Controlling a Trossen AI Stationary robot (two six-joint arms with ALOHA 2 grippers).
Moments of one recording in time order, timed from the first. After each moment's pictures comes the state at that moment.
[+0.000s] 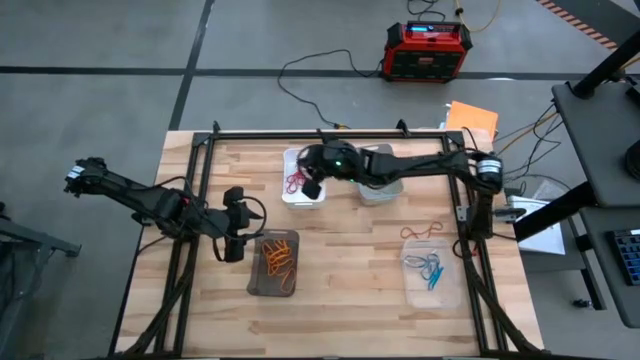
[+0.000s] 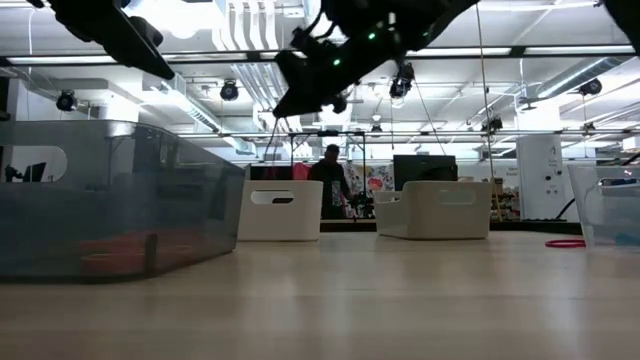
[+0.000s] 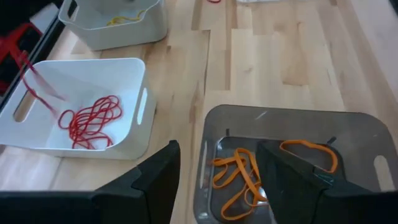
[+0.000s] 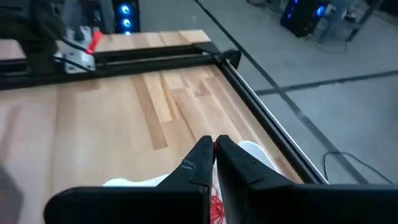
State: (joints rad) left arm -0.37 0.91 0.79 -0.65 -0.40 -0.25; right arm -0.21 1.87 1.39 0.09 0.18 -0.06
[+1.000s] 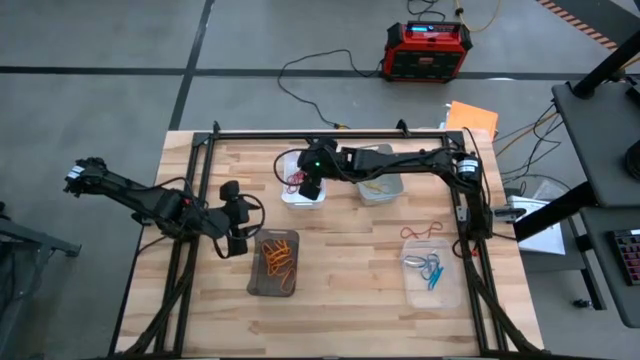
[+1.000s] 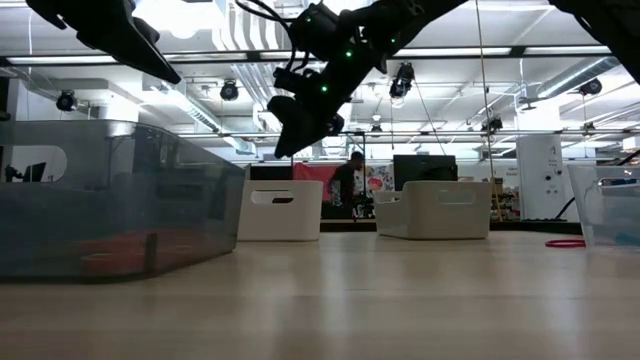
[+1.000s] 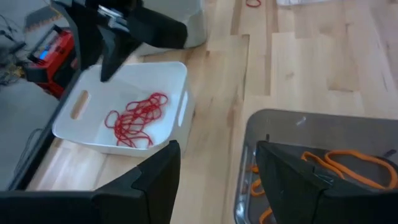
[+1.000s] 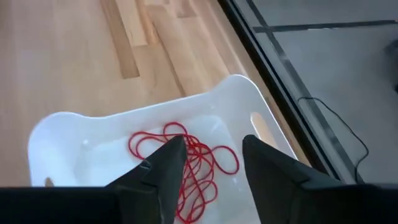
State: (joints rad) left arm -0.37 0.90 0.77 -0.65 -0.55 -0.24; right arm -0.23 2.03 1.61 -0.29 0.26 -0.09
